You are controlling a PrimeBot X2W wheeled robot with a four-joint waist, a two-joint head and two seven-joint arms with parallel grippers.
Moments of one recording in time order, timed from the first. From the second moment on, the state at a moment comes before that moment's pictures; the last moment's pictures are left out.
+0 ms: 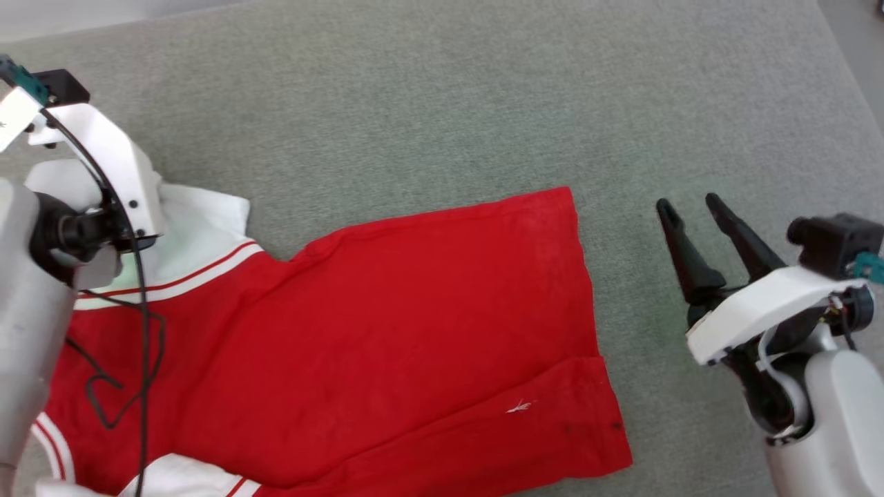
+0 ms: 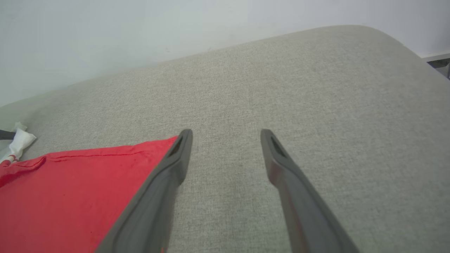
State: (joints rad) left arm -0.90 0.63 -0.52 0.57 -0.88 0.15 0.87; right arm -0.33 -0.14 0.06 0.11 0.42 0.13 0.11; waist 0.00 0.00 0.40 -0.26
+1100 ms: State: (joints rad) left arm -0.92 0.54 -0.53 0.37 -0.85 0.11 0.67; right arm -0.74 -0.41 0.49 0.53 0.76 0.13 0.66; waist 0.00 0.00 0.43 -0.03
